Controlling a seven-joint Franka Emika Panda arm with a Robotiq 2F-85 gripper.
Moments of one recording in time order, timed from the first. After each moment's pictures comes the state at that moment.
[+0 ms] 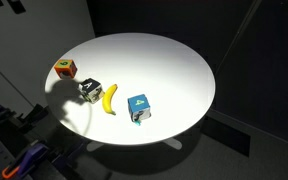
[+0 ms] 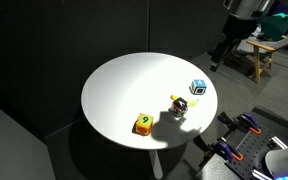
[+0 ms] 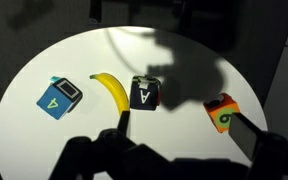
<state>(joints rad) 0.06 -0.56 0.02 -2.63 0.01 2.08 0.01</state>
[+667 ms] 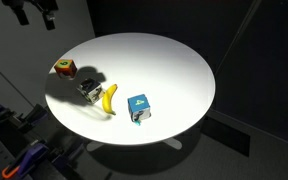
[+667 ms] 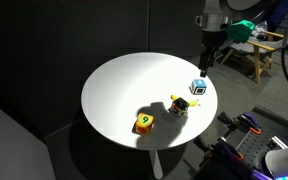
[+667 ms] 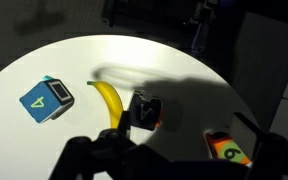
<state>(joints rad) 0.06 -0.23 0.01 -2.44 -0.03 2.03 -0.15</state>
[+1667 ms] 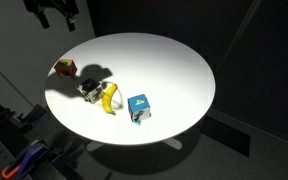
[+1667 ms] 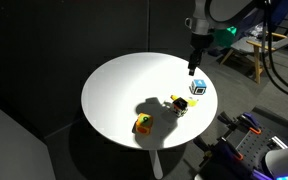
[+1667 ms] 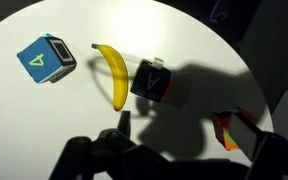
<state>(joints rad) 0.05 -0.11 0.01 -2.38 -0.04 2.19 -0.24</state>
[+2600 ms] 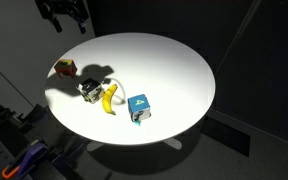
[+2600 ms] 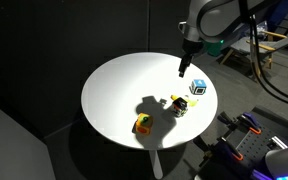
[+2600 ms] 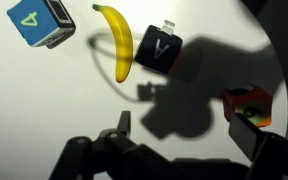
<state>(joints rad) 0.05 -0.01 0.02 -2.38 -0.04 2.40 -0.27</state>
